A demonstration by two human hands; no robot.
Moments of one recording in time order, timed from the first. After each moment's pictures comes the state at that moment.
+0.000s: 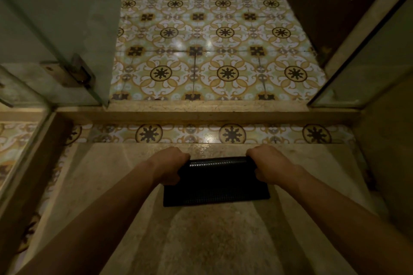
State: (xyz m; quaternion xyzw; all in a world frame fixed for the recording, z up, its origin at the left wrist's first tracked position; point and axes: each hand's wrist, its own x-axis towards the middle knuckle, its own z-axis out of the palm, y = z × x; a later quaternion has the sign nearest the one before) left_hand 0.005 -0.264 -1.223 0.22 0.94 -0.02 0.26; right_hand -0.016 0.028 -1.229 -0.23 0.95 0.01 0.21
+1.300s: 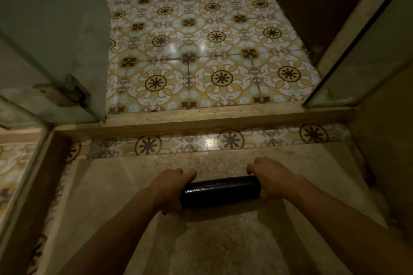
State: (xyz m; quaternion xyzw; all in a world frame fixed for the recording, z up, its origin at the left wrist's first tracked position) left_hand 0.029 -0.263 -1.219 0.20 0.93 0.02 0.31; right_hand 0.000 0.036 -1.223 -0.23 0.93 0.01 0.28
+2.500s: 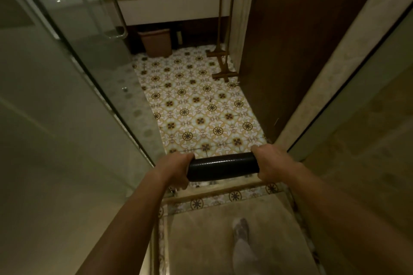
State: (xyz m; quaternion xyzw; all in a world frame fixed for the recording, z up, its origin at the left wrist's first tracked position) left_hand -0.053 -0.403 -0.381 0.21 0.95 0.04 0.23; right_hand -0.031 -0.096 -0.384 -0.13 0.98 0.00 0.14
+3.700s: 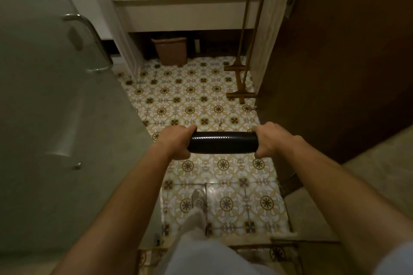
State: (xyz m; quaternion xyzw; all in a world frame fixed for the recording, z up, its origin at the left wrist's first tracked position) left_hand -0.436 -0.329 -0.367 0.17 0.98 0.00 0.12; right_hand -0.455 -0.029 -0.351 -0.15 0.96 -0.04 0.22
